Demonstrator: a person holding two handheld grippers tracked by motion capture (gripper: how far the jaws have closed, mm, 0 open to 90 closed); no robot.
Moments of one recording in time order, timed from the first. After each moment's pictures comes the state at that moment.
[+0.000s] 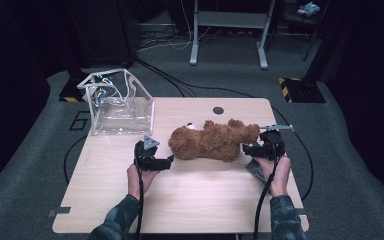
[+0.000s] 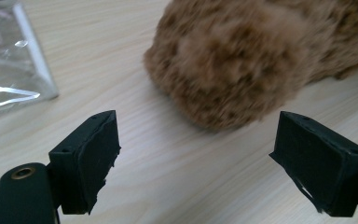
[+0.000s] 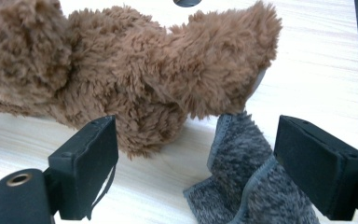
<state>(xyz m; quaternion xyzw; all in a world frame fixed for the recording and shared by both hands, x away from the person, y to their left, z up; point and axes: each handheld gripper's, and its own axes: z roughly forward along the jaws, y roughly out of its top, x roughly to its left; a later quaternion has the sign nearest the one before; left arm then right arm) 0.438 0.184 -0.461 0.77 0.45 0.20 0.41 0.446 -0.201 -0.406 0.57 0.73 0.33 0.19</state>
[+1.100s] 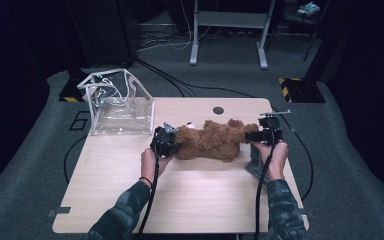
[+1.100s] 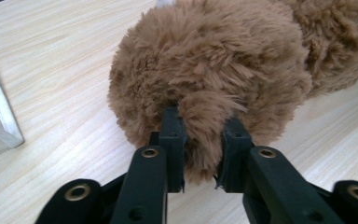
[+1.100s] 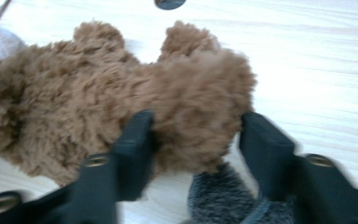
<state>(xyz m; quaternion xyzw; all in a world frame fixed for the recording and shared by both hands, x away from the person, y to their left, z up) 0.477 0.142 -0.446 0.82 0.43 0.19 0.34 0.498 -0.210 -0.405 0.62 0.70 0.31 0.16</state>
